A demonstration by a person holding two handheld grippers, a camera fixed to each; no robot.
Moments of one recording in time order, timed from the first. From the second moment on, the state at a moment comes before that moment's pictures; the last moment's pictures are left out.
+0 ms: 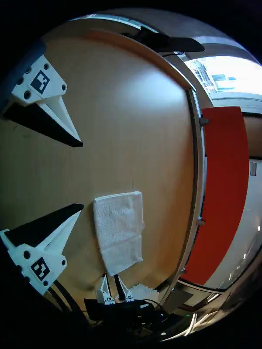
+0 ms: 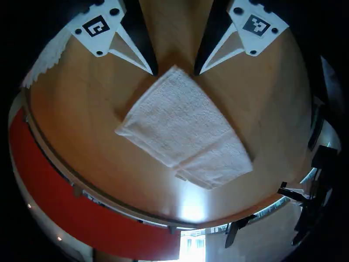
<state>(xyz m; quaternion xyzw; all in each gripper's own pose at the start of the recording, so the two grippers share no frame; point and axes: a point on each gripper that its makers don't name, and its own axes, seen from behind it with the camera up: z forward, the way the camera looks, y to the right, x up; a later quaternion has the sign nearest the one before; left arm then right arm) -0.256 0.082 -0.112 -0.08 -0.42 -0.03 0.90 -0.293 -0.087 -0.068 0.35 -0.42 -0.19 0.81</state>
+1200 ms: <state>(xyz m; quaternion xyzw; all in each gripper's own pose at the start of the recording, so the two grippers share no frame) -0.253 0.079 -0.111 -0.08 -0.42 -0.03 0.91 -0.213 -0.102 -0.034 0.34 -0.35 -0.20 0.85</state>
